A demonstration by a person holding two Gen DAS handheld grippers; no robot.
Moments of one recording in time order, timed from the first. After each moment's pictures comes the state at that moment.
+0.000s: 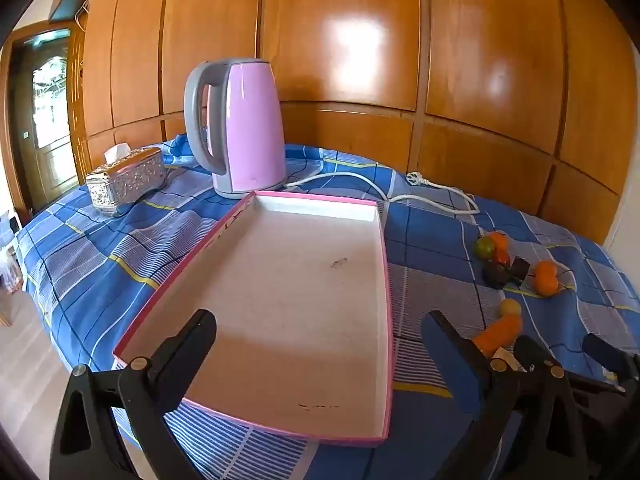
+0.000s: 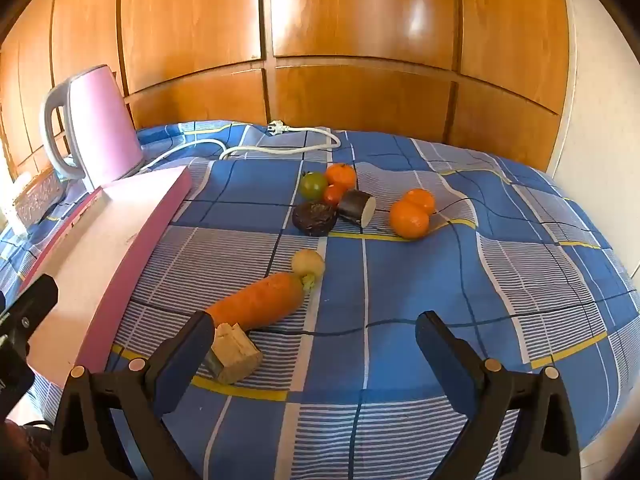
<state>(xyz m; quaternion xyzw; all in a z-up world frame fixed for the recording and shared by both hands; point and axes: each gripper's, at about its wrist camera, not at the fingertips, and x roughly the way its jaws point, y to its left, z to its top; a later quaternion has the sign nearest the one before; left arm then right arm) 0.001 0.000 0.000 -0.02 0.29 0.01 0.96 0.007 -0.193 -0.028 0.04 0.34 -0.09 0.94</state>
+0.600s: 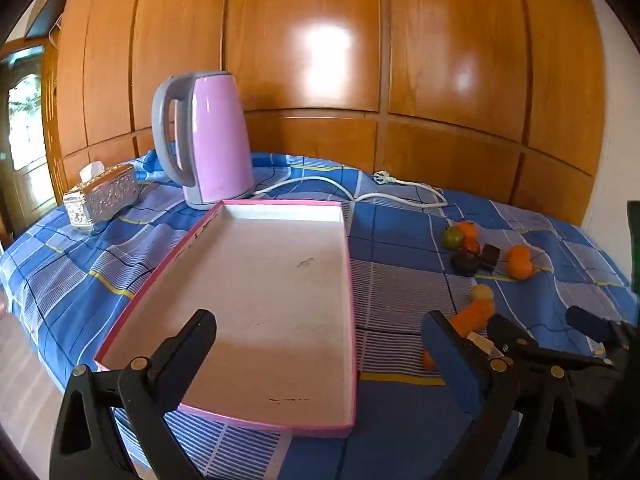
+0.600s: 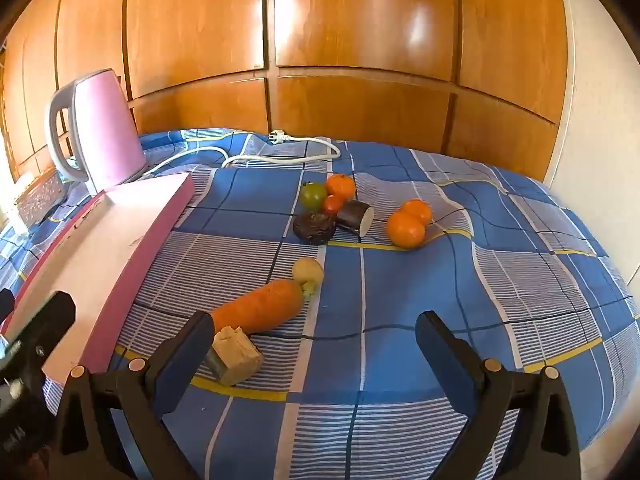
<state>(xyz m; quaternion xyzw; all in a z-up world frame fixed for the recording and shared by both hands) -0.012 -0.022 -0.005 0.00 0.27 -0.04 0.96 0.001 -0.189 -0.023 0.03 0.32 -0.09 0.94</state>
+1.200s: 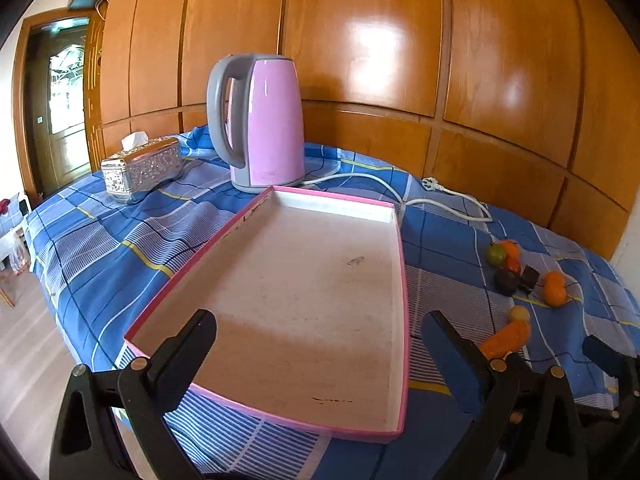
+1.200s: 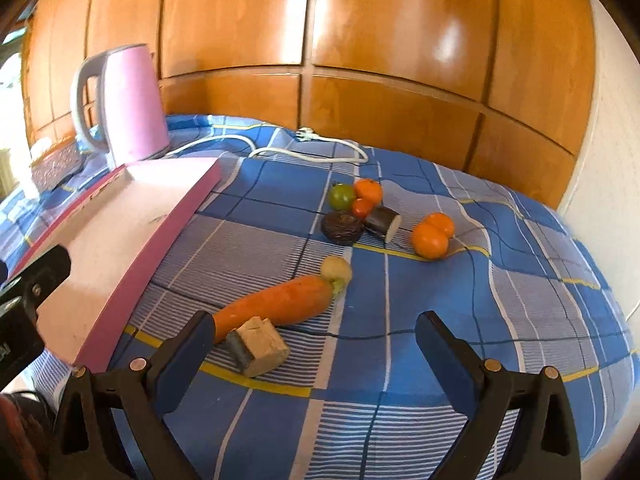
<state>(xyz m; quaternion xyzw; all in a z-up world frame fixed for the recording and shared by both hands) -0.006 0.008 -0.007 -0.05 0.28 0.04 0.96 0.002 -0.163 -0.026 -0.04 0.32 -0.05 0.94</state>
